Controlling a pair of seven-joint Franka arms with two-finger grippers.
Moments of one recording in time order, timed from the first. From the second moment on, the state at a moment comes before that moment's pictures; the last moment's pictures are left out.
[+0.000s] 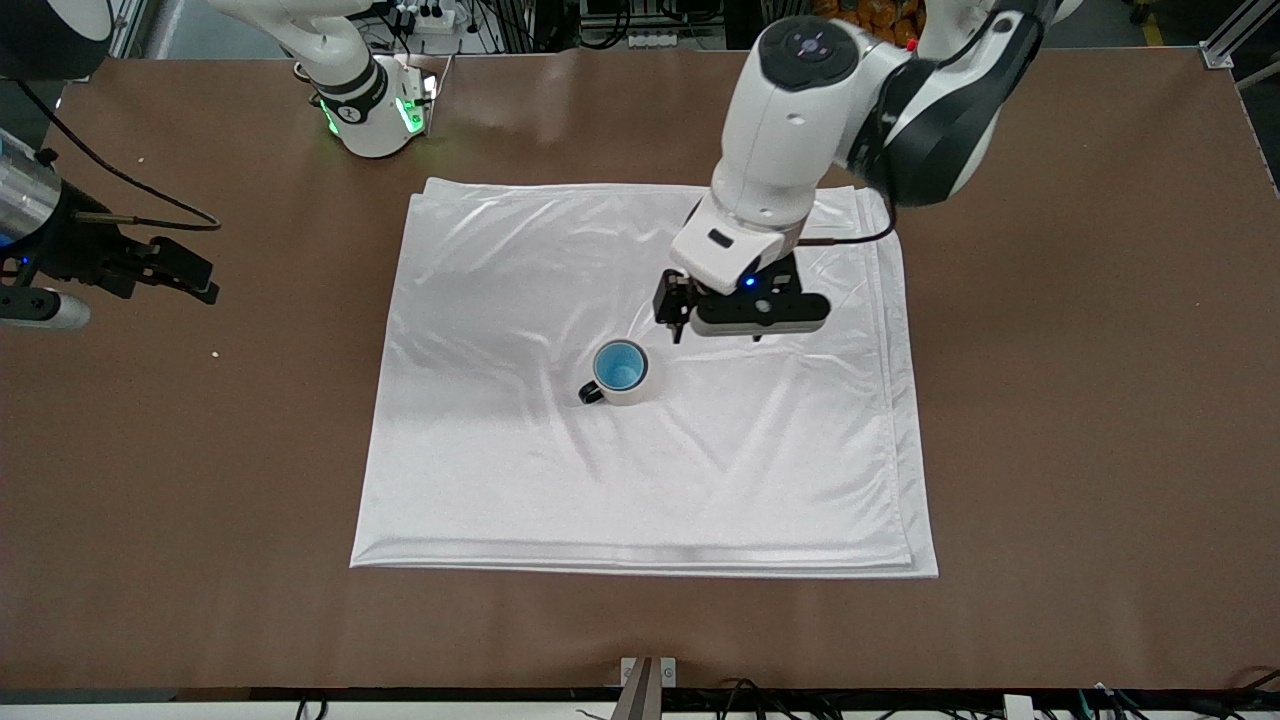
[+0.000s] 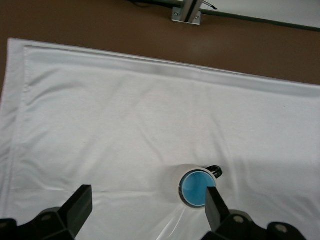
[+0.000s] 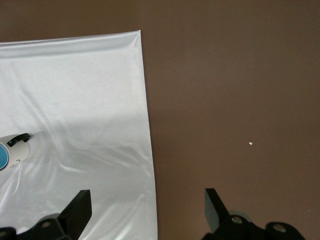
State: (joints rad) left arm -0.47 0.34 -0.23 -1.42 0.14 2.00 -0.82; right arm 0.03 0.05 0.03 -1.54 0.02 1.59 0.15
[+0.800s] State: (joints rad) left arm -0.20 0.07 -0.22 -1.43 0.14 1.61 -0.42; right arm 0.03 0.05 0.04 -1.52 0.02 1.58 0.09
